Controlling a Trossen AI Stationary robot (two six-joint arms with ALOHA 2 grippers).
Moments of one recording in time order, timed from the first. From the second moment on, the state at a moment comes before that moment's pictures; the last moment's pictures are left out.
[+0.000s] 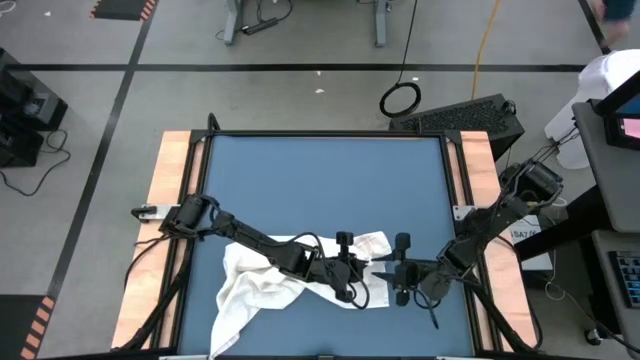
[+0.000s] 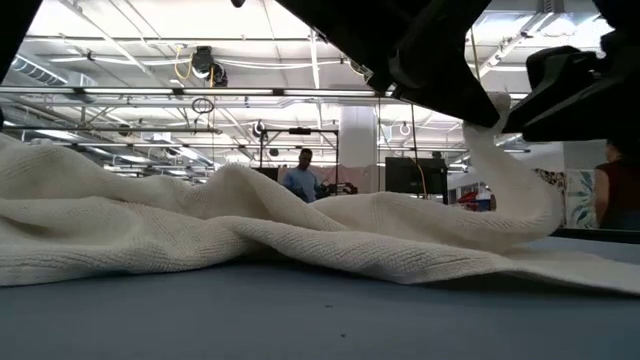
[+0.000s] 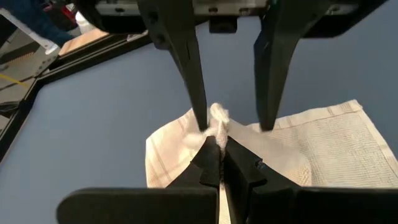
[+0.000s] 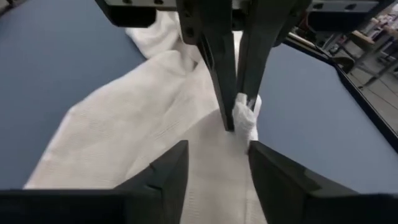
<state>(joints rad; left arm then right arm) -0.35 2.13 1.53 0.01 -0.46 0.14 0.76 1.44 0.45 0.39 0.81 0.09</state>
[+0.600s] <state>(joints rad) -0.36 2.13 1.53 0.01 -0.45 0.11 0.72 1.45 0.45 0.41 0.81 0.01</state>
